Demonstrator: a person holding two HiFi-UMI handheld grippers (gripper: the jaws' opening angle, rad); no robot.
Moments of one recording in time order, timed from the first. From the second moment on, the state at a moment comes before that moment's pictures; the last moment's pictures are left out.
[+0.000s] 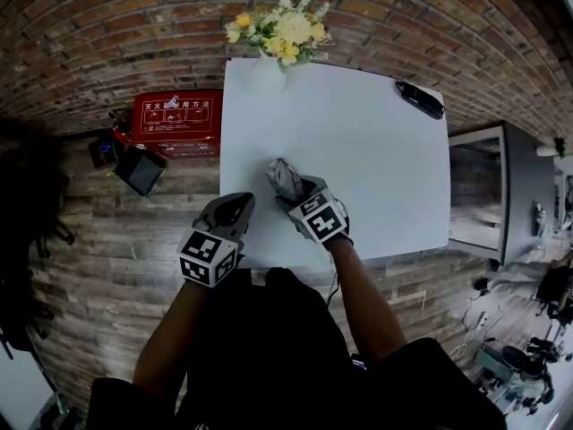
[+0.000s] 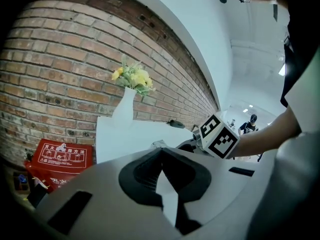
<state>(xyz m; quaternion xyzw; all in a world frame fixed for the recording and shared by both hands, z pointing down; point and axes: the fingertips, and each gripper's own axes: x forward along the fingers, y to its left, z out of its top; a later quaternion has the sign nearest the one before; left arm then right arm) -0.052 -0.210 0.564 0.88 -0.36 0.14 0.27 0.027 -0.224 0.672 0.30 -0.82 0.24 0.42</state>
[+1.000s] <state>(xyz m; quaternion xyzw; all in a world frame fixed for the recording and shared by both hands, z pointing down) -0.022 -0.197 0.486 0.90 -0.37 0.10 0.20 0.075 -0.203 0.538 0.38 -0.87 0.20 0.24</state>
